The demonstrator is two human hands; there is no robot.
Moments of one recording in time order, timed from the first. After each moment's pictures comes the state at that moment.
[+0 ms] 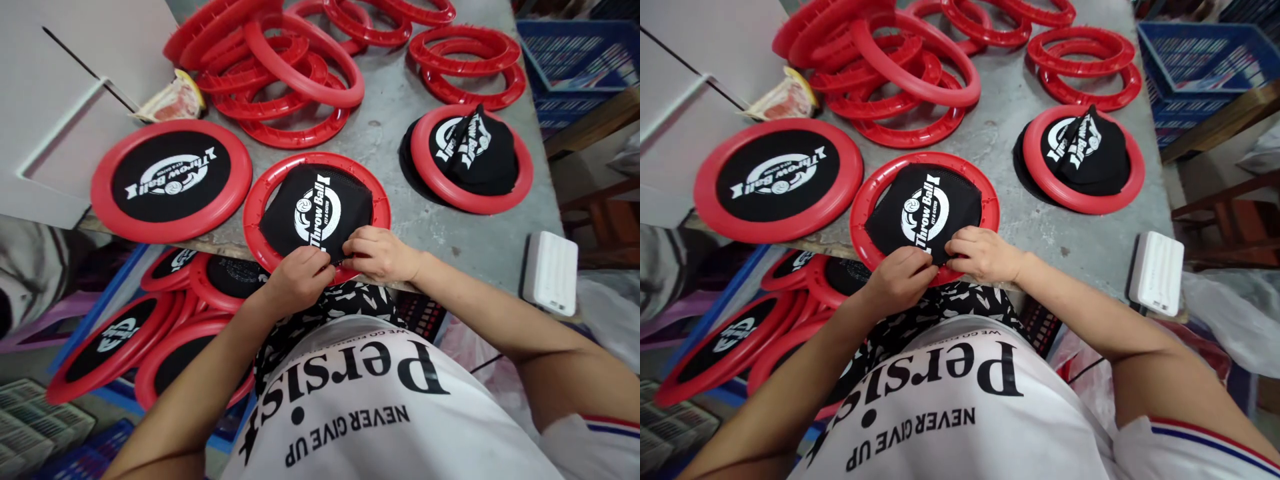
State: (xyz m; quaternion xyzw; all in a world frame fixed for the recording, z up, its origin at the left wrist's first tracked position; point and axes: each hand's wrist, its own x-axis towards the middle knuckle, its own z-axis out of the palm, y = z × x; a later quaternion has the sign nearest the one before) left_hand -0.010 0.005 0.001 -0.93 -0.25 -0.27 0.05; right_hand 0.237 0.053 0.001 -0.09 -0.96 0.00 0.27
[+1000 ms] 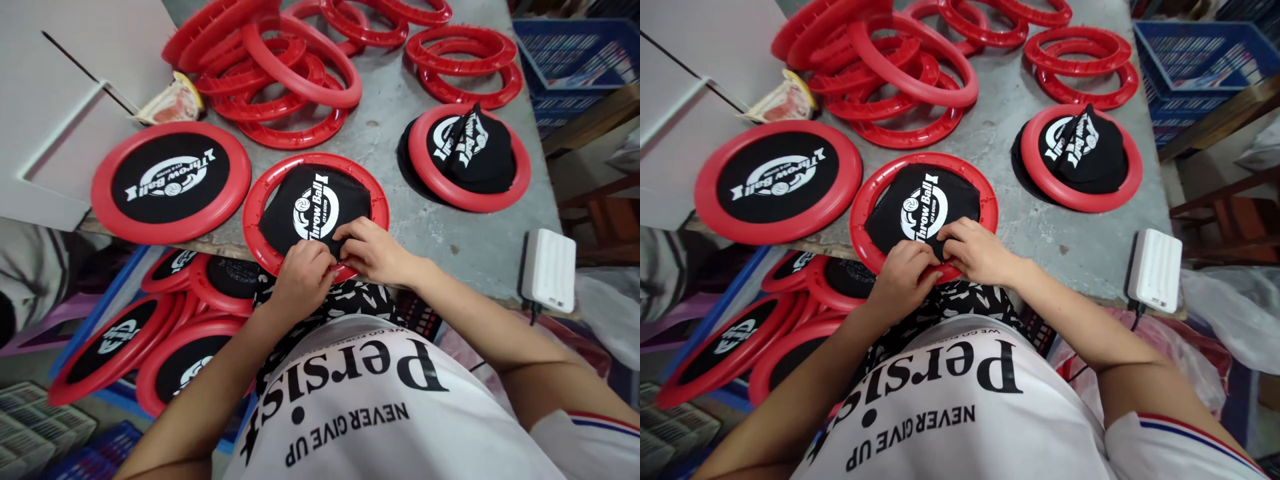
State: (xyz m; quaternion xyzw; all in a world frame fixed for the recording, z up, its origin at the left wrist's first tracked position) left_hand 0.009 -0.012 0.016 -0.86 -0.43 -0.26 -0.11; right_hand 0.220 0.039 0.012 -0.25 -0.91 0.16 0.28
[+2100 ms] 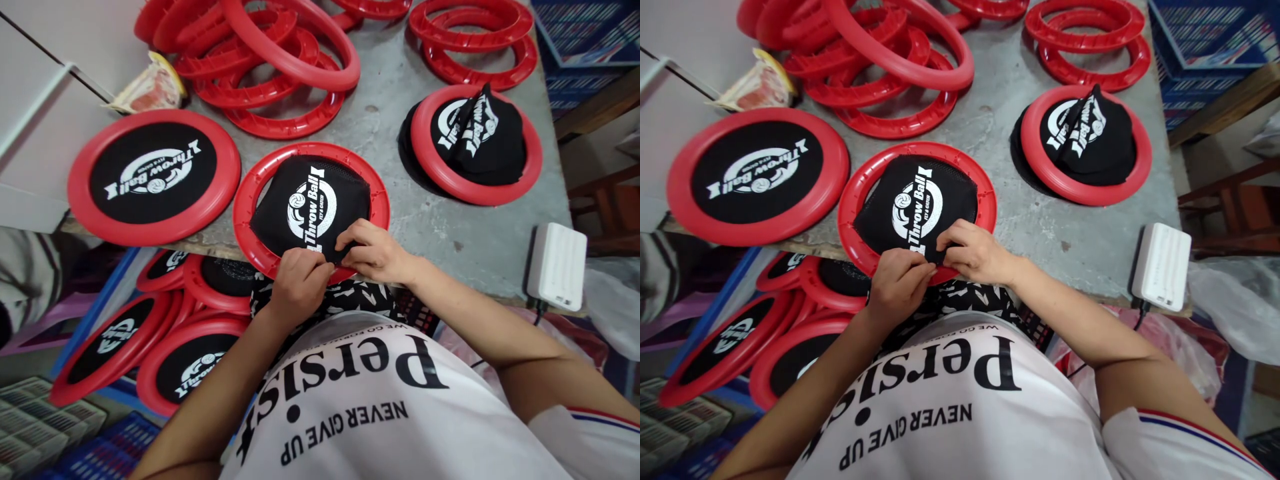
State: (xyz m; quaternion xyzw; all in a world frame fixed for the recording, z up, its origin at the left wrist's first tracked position) left_hand 0.008 -0.016 -0.003 -0.86 -0.38 -0.35 0.02; right_hand 0.228 0.045 -0.006 -0.18 -0.90 0.18 0.35
